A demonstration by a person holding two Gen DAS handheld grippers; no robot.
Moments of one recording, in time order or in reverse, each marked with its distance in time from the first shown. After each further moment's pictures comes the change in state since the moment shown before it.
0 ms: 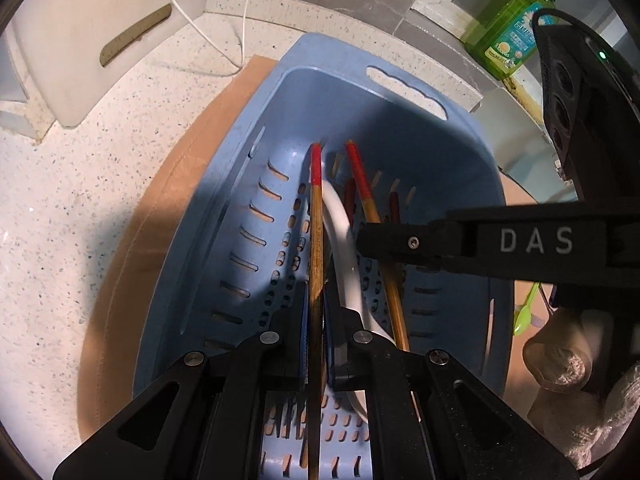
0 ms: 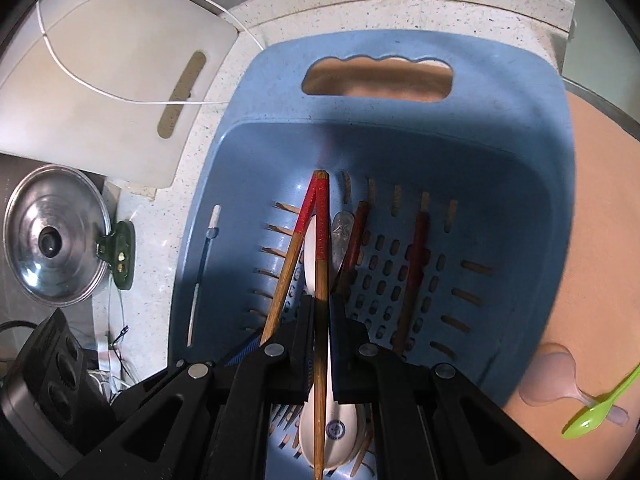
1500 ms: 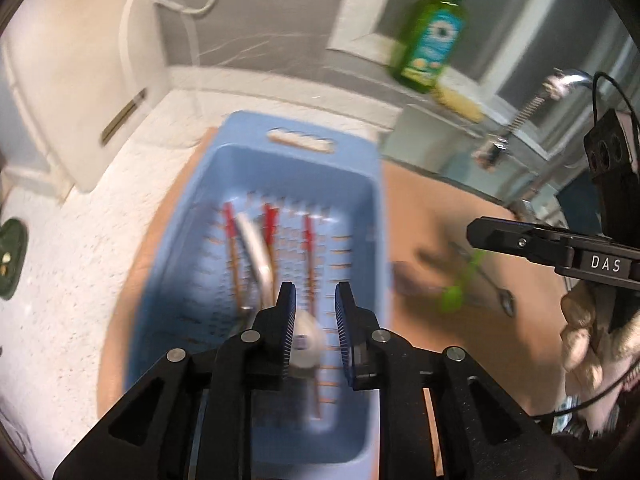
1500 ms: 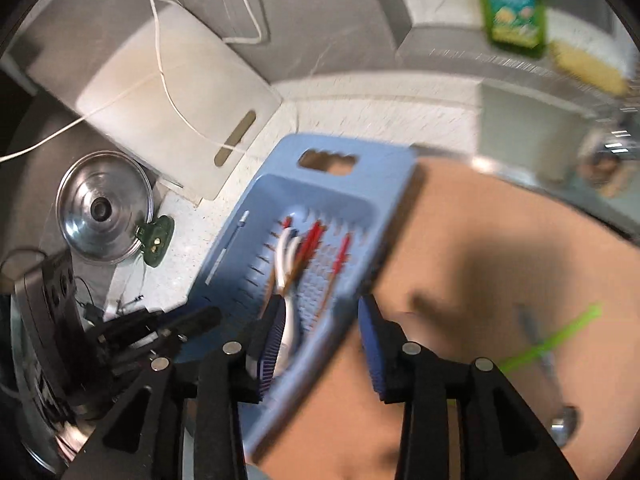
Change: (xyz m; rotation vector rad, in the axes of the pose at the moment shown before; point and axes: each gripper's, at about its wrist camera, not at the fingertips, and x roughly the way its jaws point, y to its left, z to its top) left arm -0.085 -0.076 -0.028 0.155 -0.145 -0.003; right arm -0.155 -0.068 -0.075 -0.239 -0.284 0.027
